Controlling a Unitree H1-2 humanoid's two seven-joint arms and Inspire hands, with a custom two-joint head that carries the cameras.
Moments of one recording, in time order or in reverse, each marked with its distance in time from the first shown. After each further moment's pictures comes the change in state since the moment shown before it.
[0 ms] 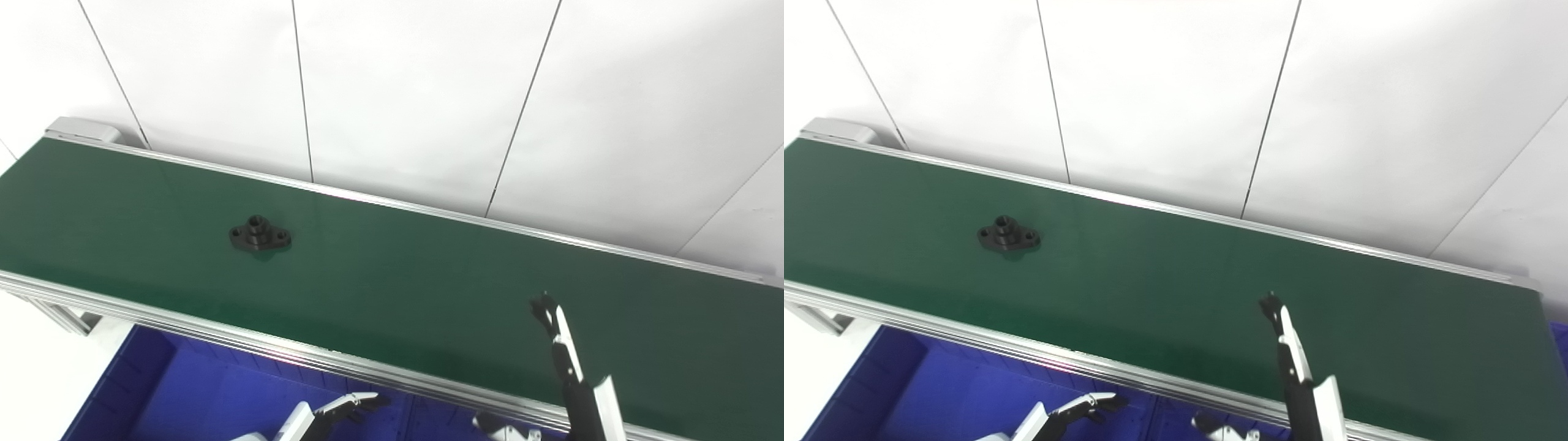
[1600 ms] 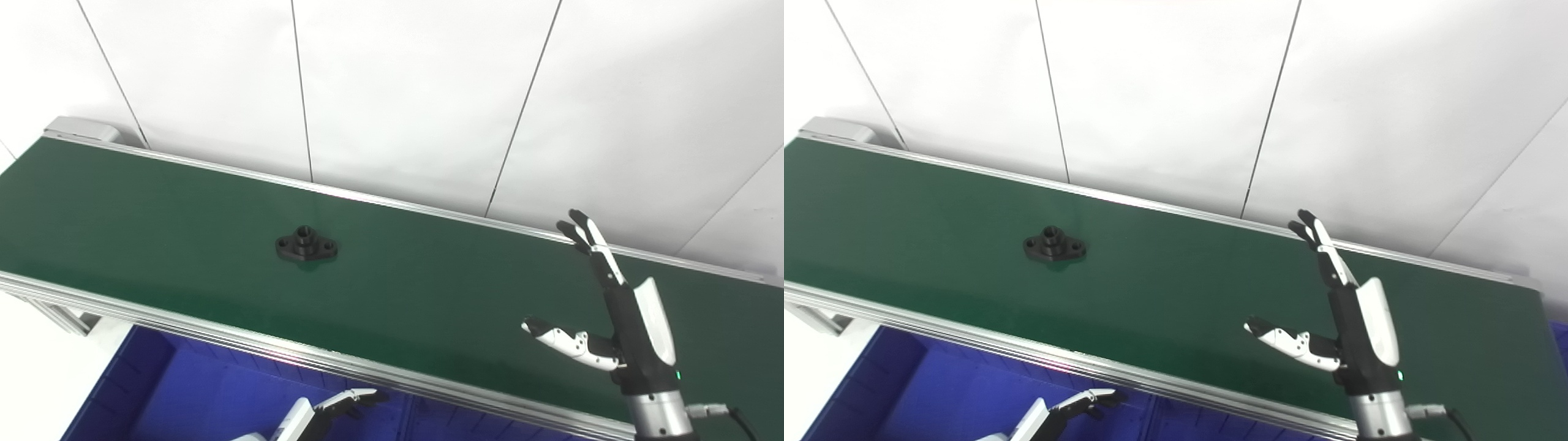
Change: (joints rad) left arm -0.017 -0.011 0.001 0.033 0.002 0.000 0.007; right arm -0.311 -0.048 -0.161 0.057 0.000 0.103 0.172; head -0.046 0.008
